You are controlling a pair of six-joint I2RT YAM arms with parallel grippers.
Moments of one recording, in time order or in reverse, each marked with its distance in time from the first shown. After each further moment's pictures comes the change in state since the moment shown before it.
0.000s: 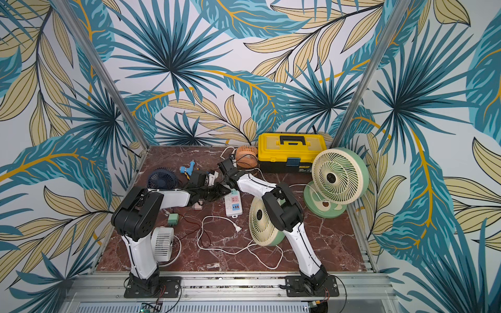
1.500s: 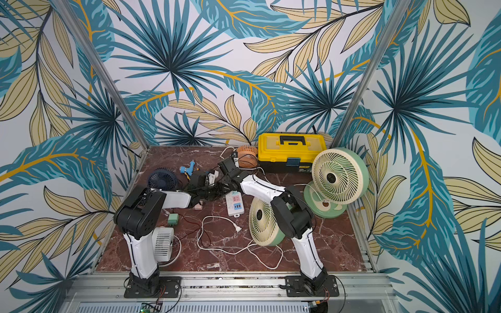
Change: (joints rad) left arm 0.007 0.025 -0.031 0.150 0.016 -0.071; right arm 0.022 -0.190 -0.146 0.019 0.061 0.050
